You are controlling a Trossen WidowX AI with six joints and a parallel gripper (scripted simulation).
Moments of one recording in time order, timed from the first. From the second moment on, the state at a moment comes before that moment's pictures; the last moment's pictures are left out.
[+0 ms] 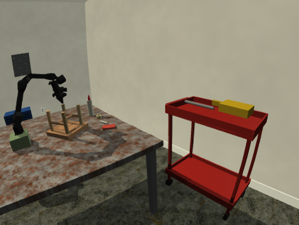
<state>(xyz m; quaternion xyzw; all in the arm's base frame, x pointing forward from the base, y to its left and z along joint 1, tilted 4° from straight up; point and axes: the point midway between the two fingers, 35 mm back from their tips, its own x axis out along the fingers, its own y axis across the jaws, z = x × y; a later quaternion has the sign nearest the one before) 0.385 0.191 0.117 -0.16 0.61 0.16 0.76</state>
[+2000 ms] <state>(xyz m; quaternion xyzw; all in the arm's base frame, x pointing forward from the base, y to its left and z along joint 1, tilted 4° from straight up) 0.384 0.191 0.110 -0.15 0.60 0.16 0.77</state>
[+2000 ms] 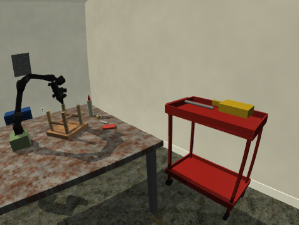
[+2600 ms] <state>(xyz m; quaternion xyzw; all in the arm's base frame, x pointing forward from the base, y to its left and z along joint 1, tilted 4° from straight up) 0.385 0.191 0.110 -0.15 0.59 0.16 0.77</state>
